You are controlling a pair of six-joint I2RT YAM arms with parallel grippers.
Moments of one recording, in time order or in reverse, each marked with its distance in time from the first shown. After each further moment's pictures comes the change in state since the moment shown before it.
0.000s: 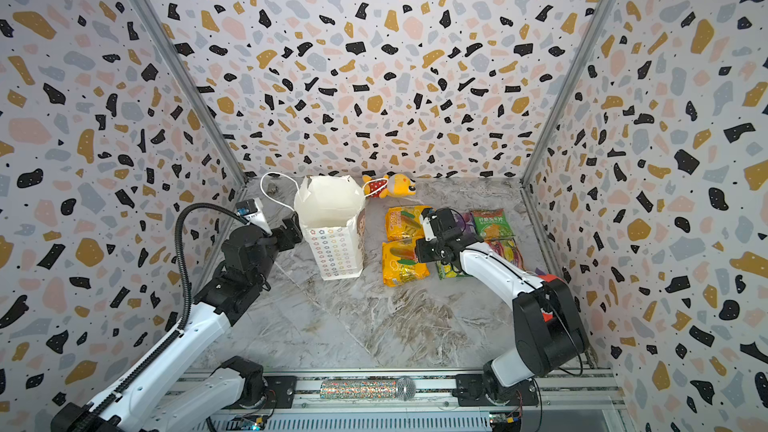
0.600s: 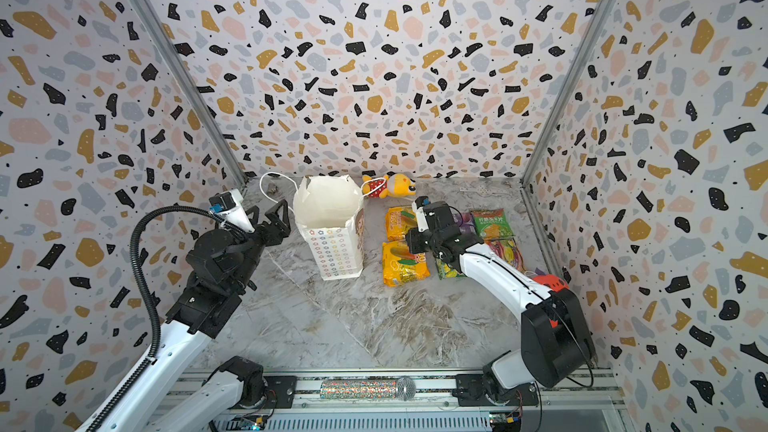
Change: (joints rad) left arm 0.000 -0.116 0.032 -0.006 0.084 0.009; right arm 0.030 -0.025 0.008 0.113 -0.037 0.075
